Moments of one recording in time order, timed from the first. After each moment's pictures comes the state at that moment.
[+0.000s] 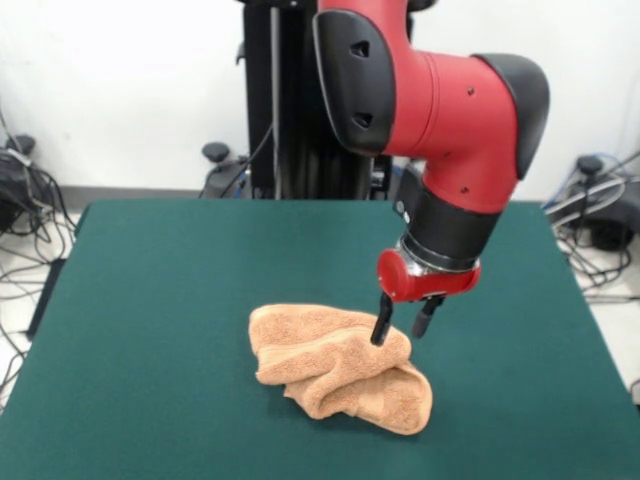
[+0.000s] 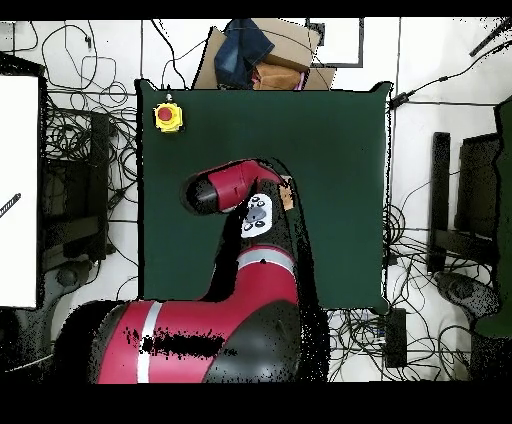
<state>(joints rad) -0.02 -0.29 -0.03 1.31 -0.41 0.44 1.57</state>
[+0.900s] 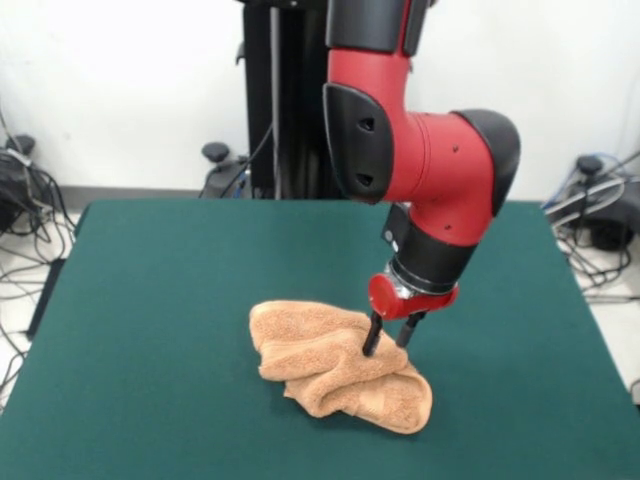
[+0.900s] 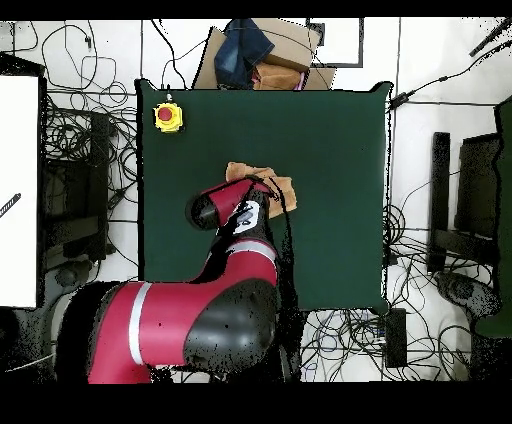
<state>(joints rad) 0.04 -0.13 -0.10 1.29 -0.41 0.34 1.57</state>
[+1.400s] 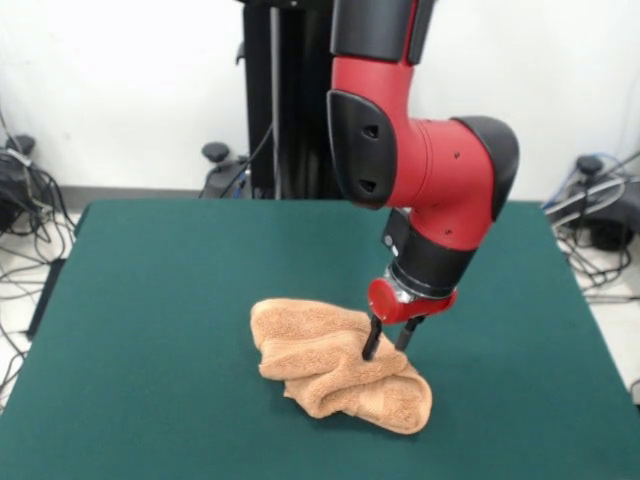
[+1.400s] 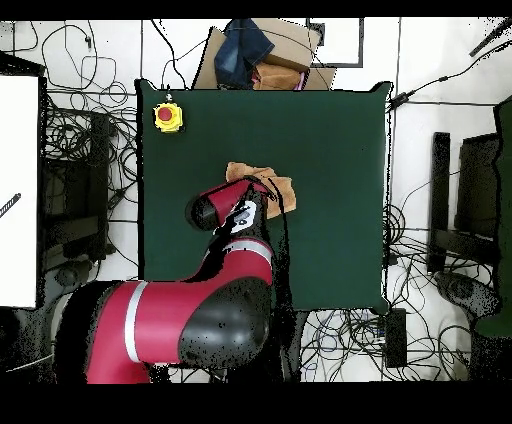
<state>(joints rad) 0.05 -0.11 -0.11 1.27 -0.41 0.32 1.57</state>
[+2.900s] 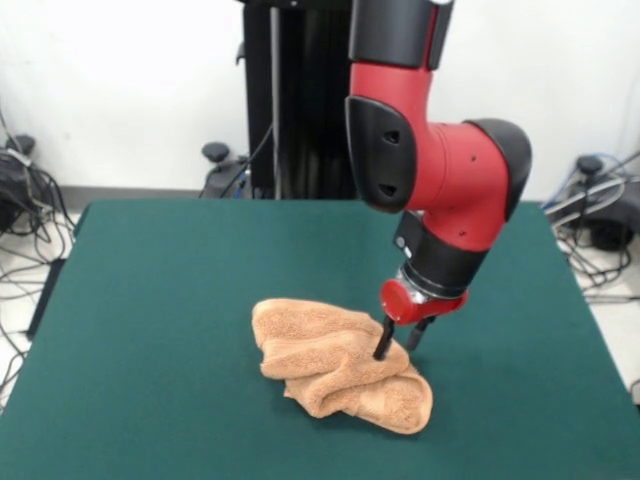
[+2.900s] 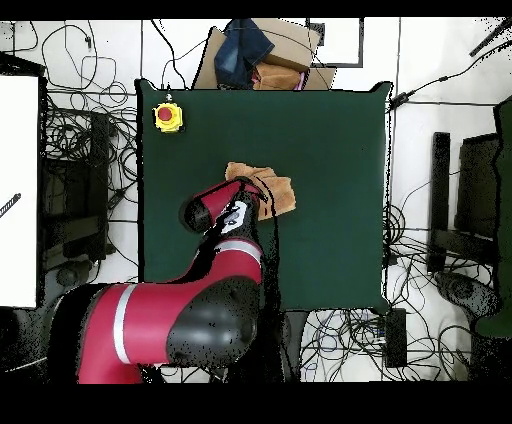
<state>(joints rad) 0.08 -0.10 -0.12 1.26 -0.41 0.32 1.57</state>
